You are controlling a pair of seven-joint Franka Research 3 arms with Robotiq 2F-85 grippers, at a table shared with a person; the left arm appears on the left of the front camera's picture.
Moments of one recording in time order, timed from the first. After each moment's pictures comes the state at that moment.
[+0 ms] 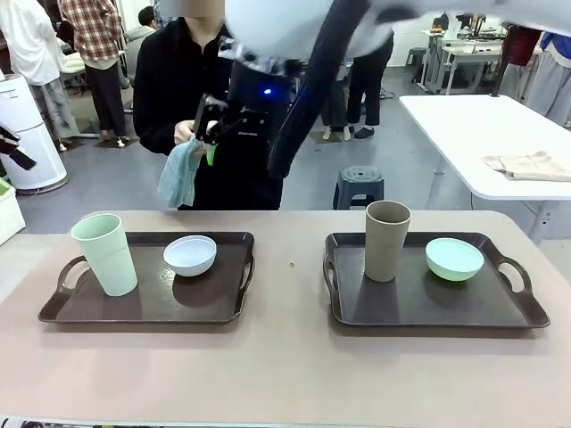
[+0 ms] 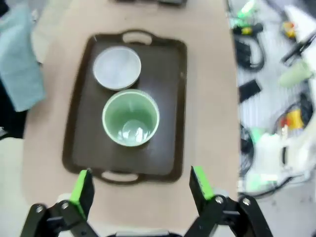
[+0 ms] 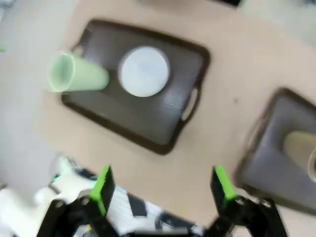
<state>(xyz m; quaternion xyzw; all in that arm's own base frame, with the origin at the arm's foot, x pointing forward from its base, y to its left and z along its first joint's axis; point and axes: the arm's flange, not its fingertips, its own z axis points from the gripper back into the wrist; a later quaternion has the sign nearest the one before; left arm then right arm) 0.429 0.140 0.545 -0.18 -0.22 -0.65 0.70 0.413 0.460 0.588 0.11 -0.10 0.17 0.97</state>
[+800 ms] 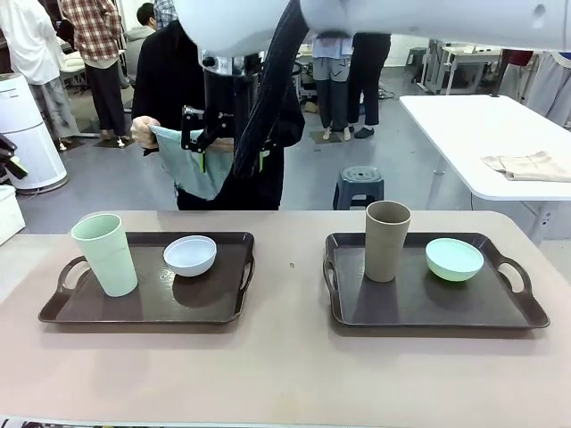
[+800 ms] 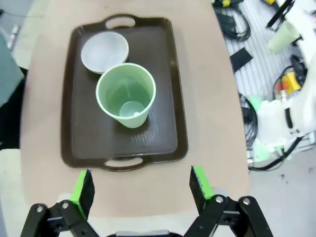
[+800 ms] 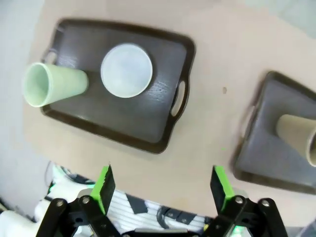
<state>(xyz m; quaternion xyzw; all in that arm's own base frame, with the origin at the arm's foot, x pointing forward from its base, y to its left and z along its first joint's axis) 0.445 0.171 0.523 -0.20 -0.21 -0.70 0.66 0.427 0.494 0.581 0.06 -0.08 0.14 0.99</state>
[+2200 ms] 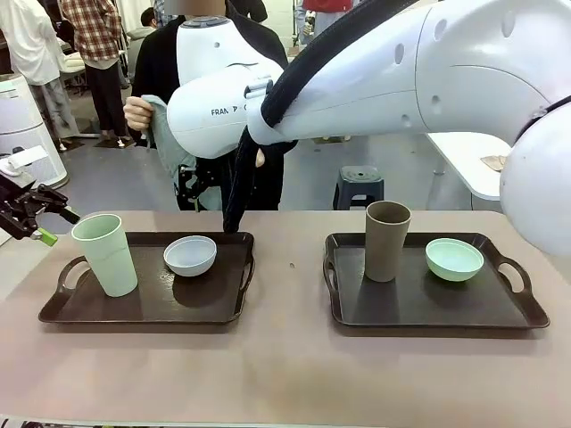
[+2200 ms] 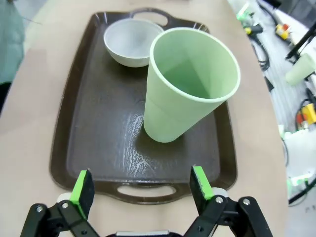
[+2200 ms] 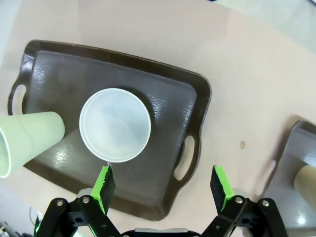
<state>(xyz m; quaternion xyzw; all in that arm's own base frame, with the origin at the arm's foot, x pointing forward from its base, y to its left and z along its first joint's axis) 0.513 0.176 0.375 -0.28 -0.25 -0.63 0.68 0.490 0.545 0.464 0.04 -0.11 0.14 0.98</state>
